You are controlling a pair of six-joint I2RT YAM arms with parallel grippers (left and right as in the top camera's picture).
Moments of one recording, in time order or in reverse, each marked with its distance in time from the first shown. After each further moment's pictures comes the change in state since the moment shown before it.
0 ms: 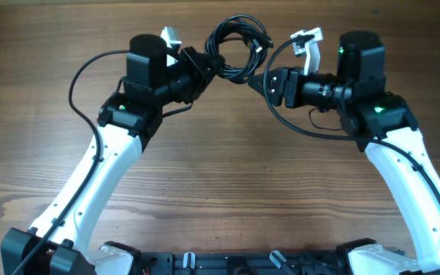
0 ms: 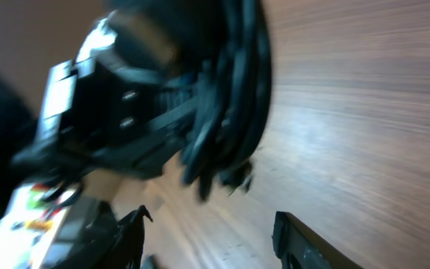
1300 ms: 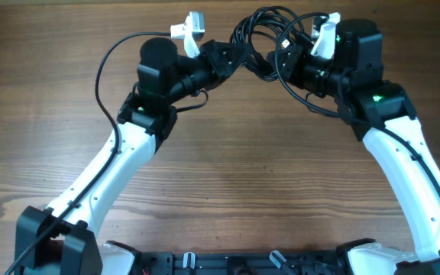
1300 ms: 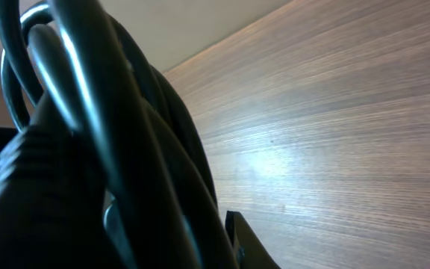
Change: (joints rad) left arm -0.045 0.061 -0.056 0.472 0.171 0.000; right arm 0.003 0.063 0.090 -0.032 0.308 0.261
